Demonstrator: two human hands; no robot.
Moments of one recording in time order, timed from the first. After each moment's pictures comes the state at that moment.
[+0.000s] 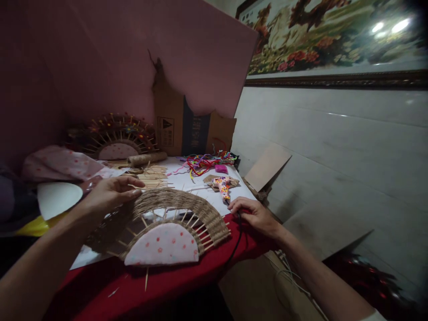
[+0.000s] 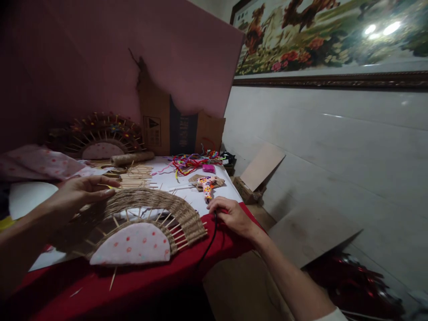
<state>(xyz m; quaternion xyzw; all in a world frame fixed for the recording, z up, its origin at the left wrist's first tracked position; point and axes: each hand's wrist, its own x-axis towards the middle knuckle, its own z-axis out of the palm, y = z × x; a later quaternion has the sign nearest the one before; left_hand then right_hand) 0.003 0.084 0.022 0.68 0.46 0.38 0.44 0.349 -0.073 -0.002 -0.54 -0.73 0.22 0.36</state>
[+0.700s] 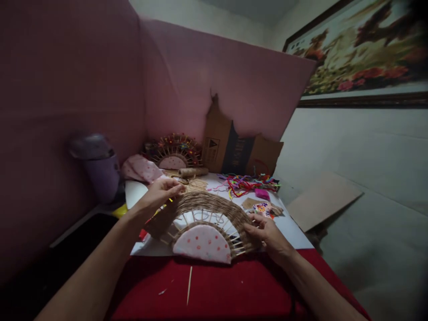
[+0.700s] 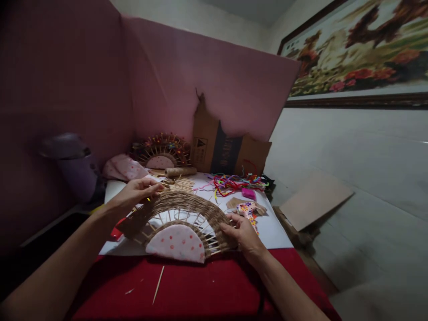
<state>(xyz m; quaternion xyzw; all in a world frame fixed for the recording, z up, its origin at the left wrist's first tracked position) -0.021 0.084 0.034 0.64 0.44 0.42 0.47 0.281 -0.009 -0.019 -0.48 -0.48 0.56 0.48</state>
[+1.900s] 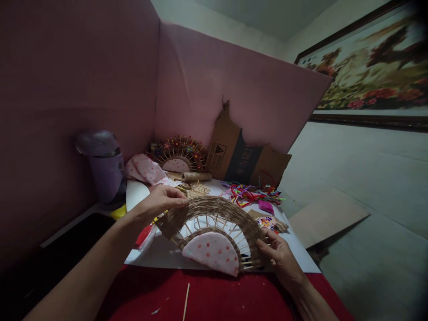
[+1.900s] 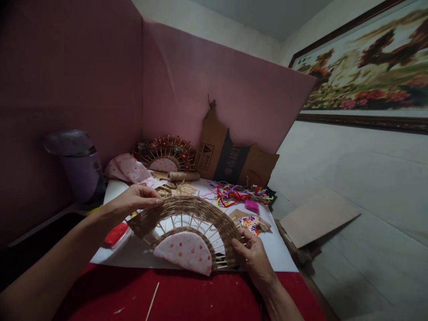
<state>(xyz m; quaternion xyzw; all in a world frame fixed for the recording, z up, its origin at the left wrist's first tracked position) -0.026 0.082 0.041 0.63 0.44 0.39 0.52 0.289 -0.008 -0.030 -0.48 -0.44 0.52 0.55</state>
